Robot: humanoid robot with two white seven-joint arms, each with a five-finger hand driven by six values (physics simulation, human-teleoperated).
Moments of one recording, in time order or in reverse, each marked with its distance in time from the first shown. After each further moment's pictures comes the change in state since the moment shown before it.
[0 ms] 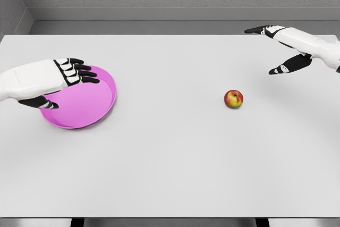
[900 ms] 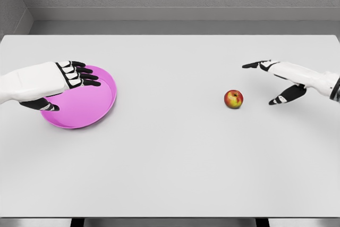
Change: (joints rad) left arm -0.005 -0.005 -0.009 0.000 0.000 0.000 -0.019; right arm 0.107 -0.037 0.077 0.010 -0.002 0.000 0.000
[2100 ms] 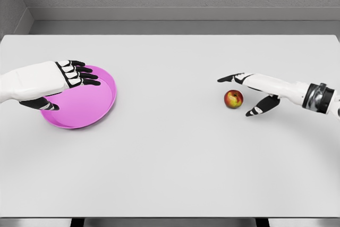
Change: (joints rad) left arm -0.005 0.000 0.001 0.002 0.000 0.000 -0.002; right arm -0.002 0.079 0.080 -0.012 0.005 0.000 0.000
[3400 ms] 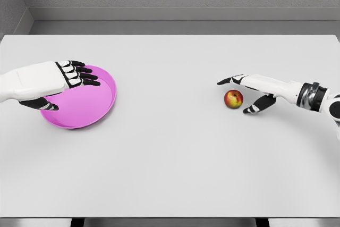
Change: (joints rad) left arm -0.003 -0.002 0.000 0.001 -0.001 0.000 -0.014; right arm -0.037 0.059 -0.001 0.104 0.074 0.000 0.000
